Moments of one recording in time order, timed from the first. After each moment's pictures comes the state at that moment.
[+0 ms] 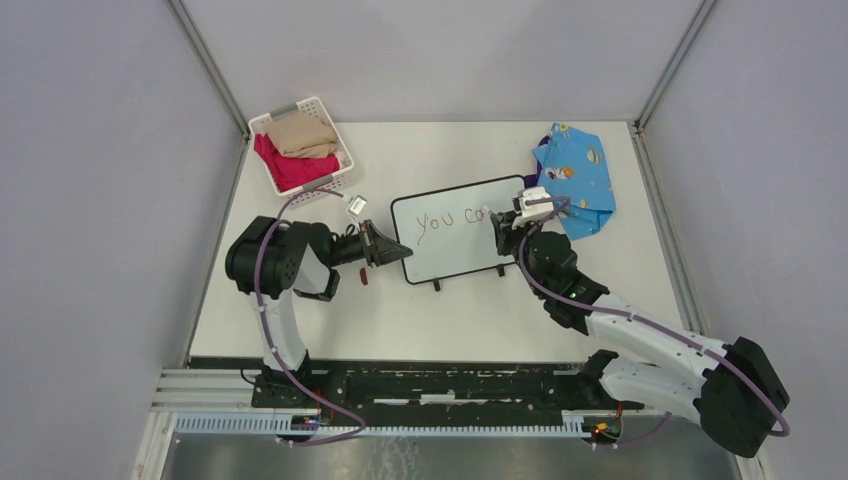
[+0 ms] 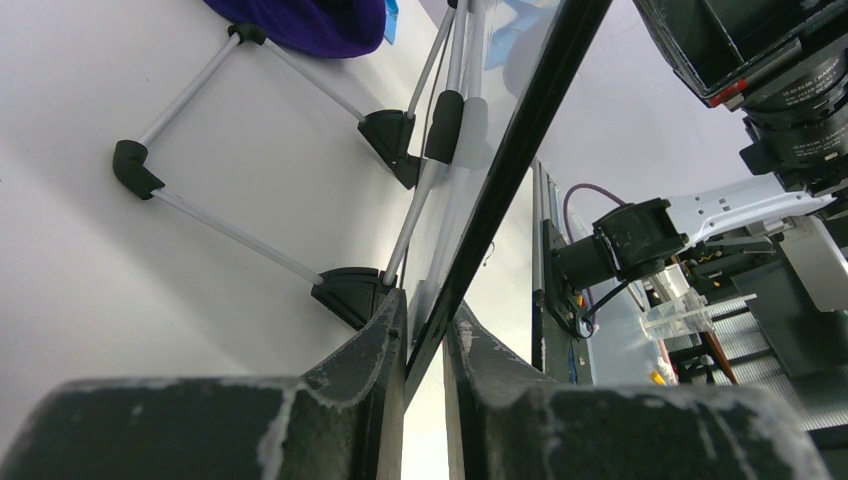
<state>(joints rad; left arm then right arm) -0.19 1.98 0.47 1.54 1.09 -0.87 0.75 1.02 0.54 0.39 0.43 0.11</state>
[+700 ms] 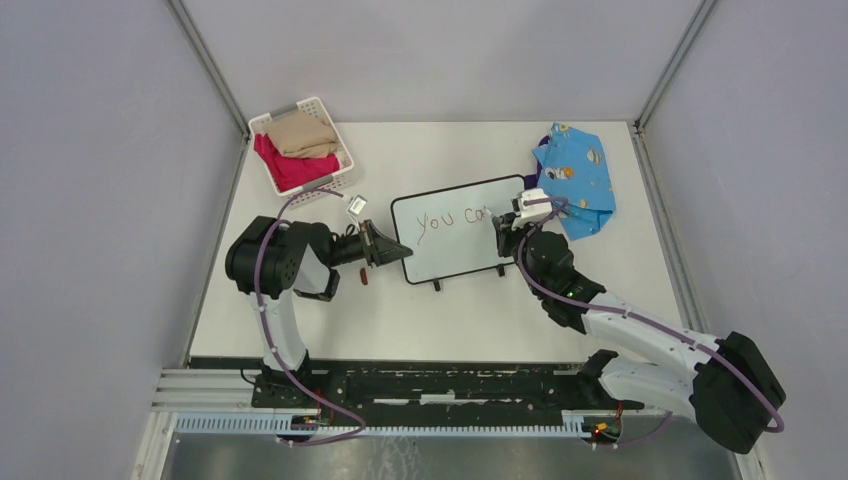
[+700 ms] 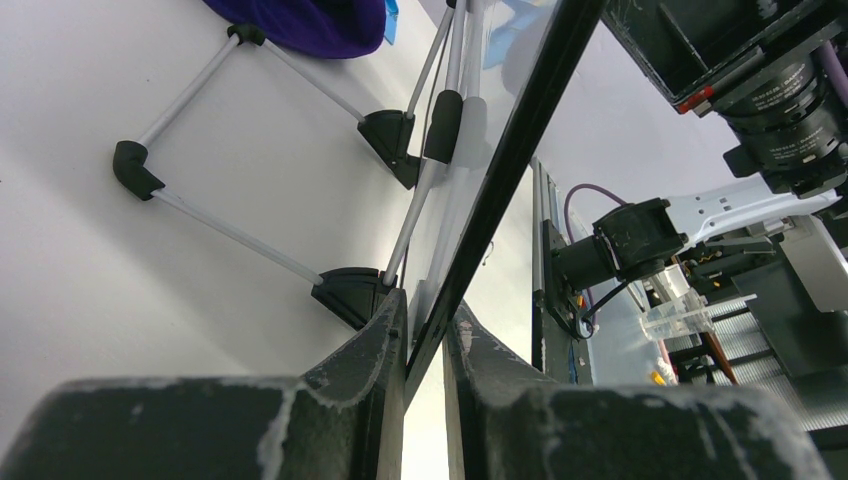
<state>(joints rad) -0.19 1.98 0.47 1.54 1.08 -0.87 0.73 1.07 0.53 0.40 0.43 0.12</state>
